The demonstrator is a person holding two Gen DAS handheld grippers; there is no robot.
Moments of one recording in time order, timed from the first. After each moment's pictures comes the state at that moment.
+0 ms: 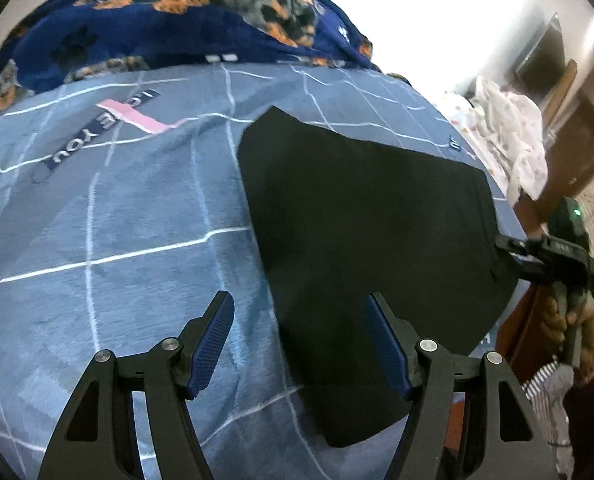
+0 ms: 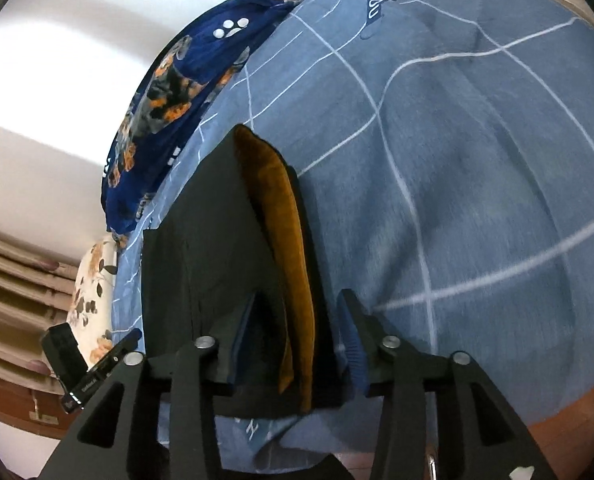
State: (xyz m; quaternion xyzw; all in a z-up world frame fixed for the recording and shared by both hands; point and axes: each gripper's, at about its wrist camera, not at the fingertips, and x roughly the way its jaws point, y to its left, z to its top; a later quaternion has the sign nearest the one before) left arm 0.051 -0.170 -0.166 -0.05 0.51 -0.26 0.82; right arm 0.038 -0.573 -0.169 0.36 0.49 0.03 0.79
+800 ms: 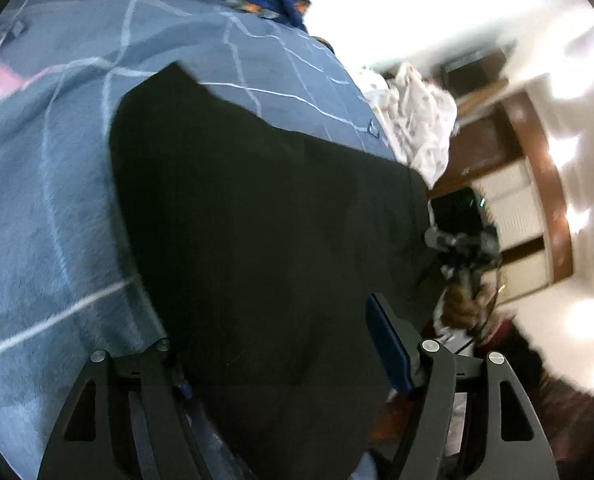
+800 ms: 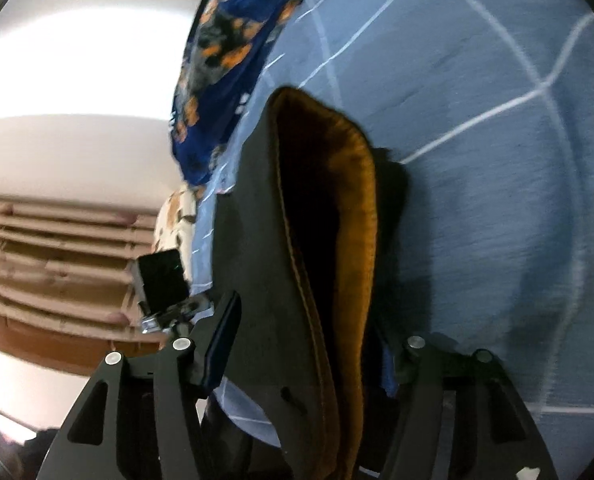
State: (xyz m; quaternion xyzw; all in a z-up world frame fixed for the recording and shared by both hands) left arm 0.118 -0.198 -0.201 -0.16 0.57 -0.44 0.68; right arm 0.102 -0.559 -0.194 0.43 0.52 0.23 0.70
